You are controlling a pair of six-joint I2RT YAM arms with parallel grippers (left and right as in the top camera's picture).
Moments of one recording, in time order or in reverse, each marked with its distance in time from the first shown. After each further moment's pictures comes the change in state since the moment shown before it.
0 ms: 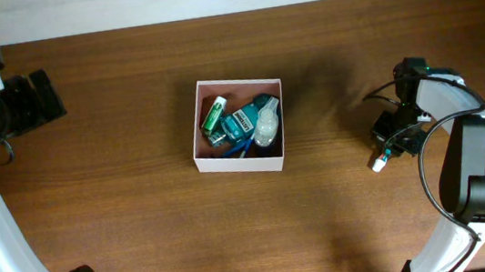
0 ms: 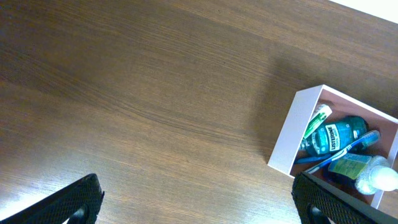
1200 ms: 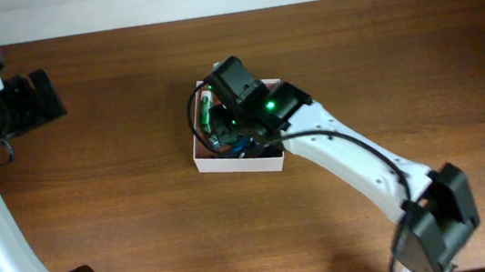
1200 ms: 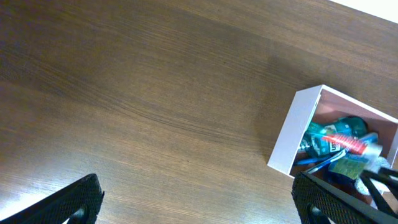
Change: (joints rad) left arm 0.000 0.000 0.000 0.000 0.000 0.000; right arm 0.864 -0.117 0.361 0.233 0.111 -0.152
